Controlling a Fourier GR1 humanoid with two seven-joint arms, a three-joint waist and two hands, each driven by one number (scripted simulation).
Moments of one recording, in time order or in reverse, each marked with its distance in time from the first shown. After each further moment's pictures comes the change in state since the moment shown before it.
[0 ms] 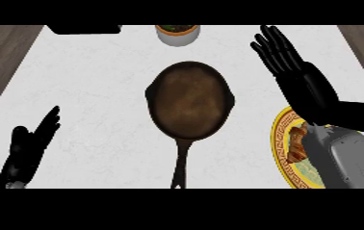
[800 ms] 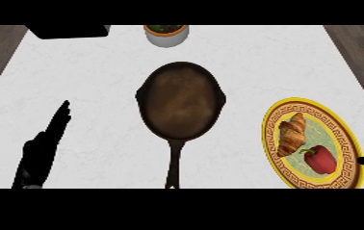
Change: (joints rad) left arm 0.020 -0.075 -0.036 -0.113 -0.106 0.085 -0.092; right arm 0.503 -0.366 -0.389 0.151 0.176 -0.035 -0.100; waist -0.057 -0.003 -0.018
